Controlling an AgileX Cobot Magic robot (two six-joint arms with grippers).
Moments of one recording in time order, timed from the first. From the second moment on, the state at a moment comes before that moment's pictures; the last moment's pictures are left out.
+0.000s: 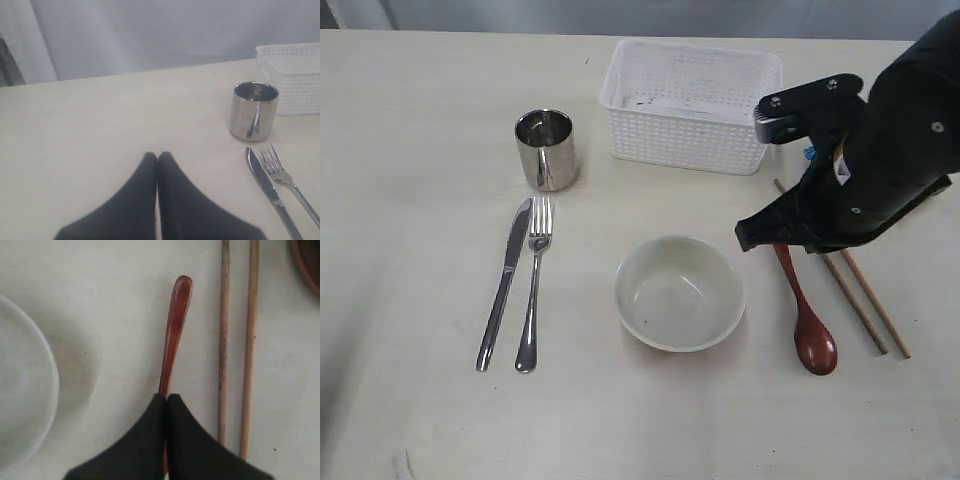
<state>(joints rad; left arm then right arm) -0.15 0.00 0.00 0.02 0.31 0.04 0.59 1.48 -0.82 -0.27 0.78 0.43</state>
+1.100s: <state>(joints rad) -0.15 0.00 0.00 0.02 0.31 0.04 0.46 1.82 -0.85 -0.09 0.71 0.37</state>
